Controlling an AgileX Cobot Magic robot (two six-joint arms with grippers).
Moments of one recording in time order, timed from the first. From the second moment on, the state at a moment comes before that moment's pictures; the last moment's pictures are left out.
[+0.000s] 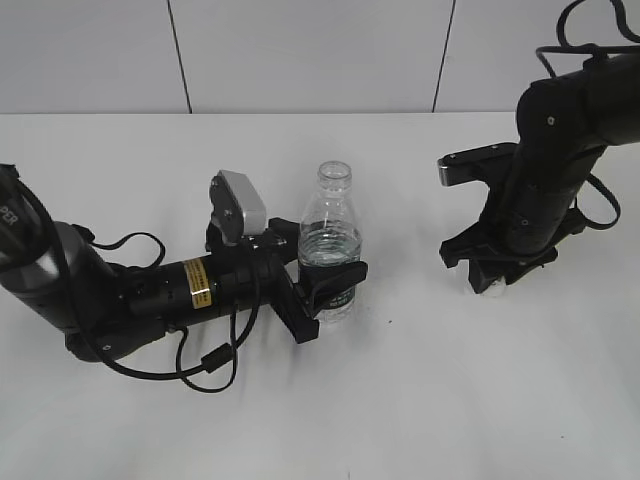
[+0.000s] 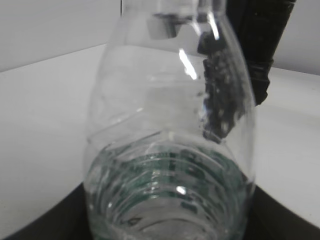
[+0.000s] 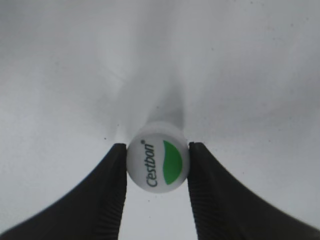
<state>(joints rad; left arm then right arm) -0.47 2.29 -0.86 0.75 -1.27 -0.24 0.34 2.00 -1.17 -0.02 0.69 -0.01</state>
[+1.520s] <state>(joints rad) -0.47 2.29 -0.86 0.74 -1.27 -0.24 0.34 2.00 -1.17 -0.03 0.71 -0.04</state>
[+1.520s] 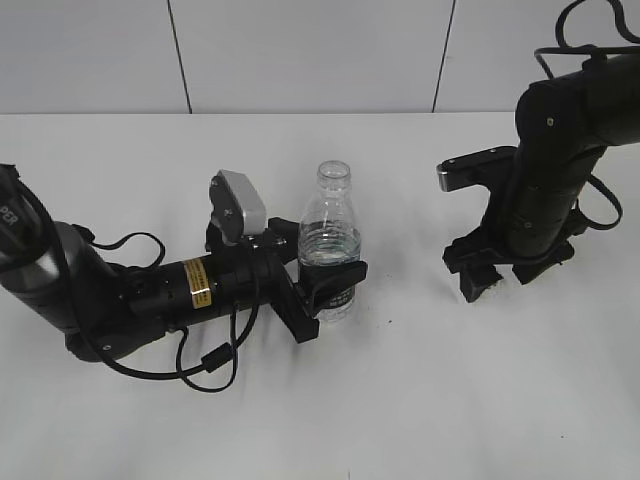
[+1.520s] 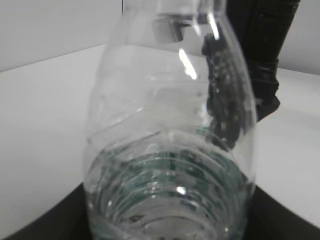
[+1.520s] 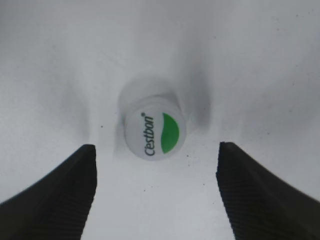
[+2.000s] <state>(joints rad) -0.47 2.29 -0.86 0.74 -1.21 -0.24 0.34 2.00 -1.17 -0.03 0.71 -0.04</state>
